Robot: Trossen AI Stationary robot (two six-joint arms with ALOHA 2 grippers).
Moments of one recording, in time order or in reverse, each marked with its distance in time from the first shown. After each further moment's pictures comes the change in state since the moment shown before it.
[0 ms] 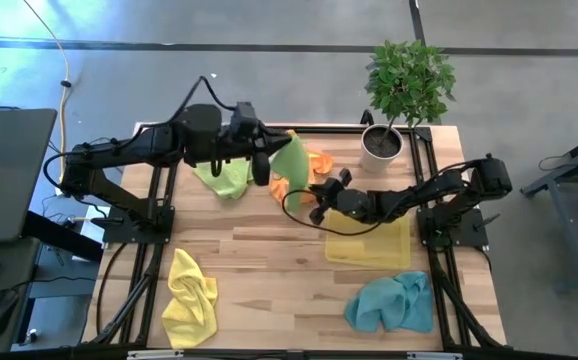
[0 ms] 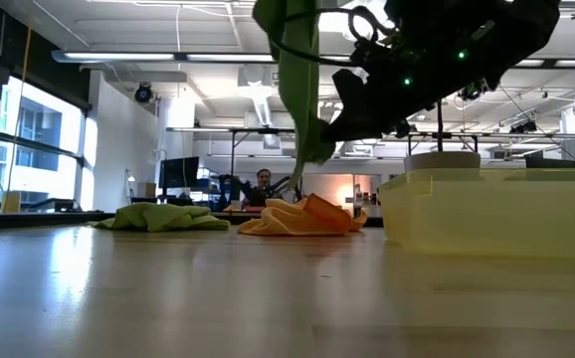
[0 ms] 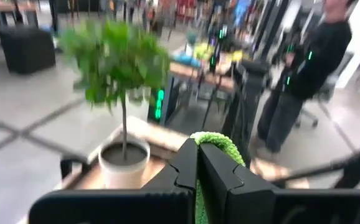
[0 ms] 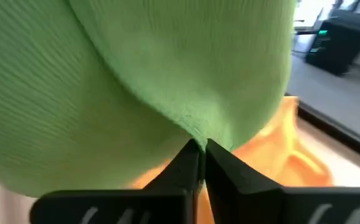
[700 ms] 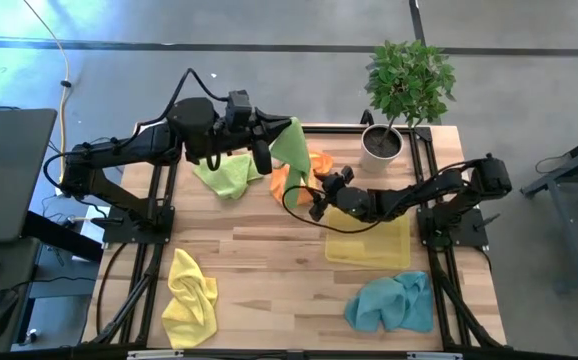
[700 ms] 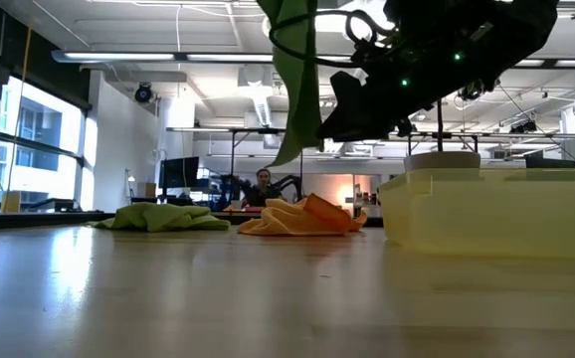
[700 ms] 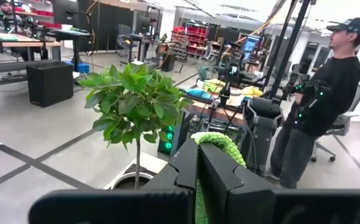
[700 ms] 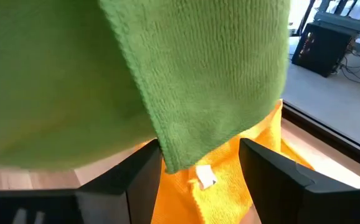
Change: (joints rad) left arm 0.022 0.000 0.000 0.157 -0.063 0.042; right arm -0.023 0.000 0.001 0.013 0.053 -0.001
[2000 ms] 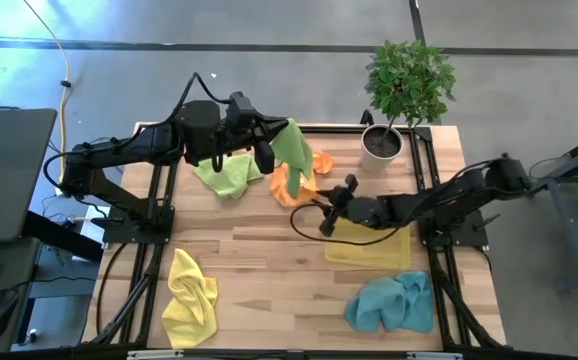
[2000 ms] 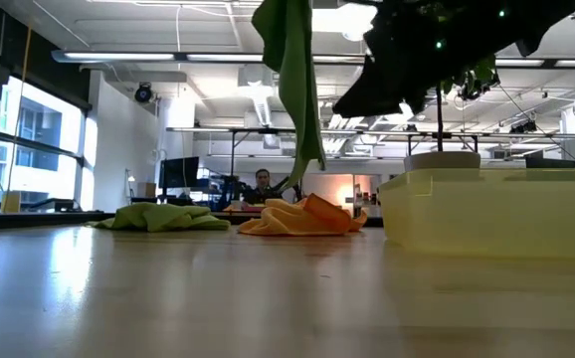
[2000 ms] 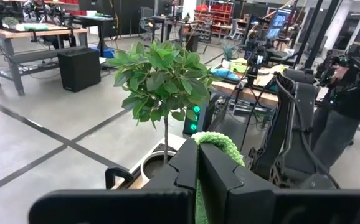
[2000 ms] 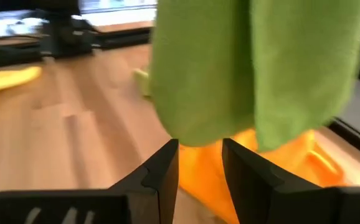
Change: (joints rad) left arm 0.002 0.000 0.001 -0.104 -0.091 0.024; right arm 0.120 -0.150 0.000 -0.203 -0.025 0.013
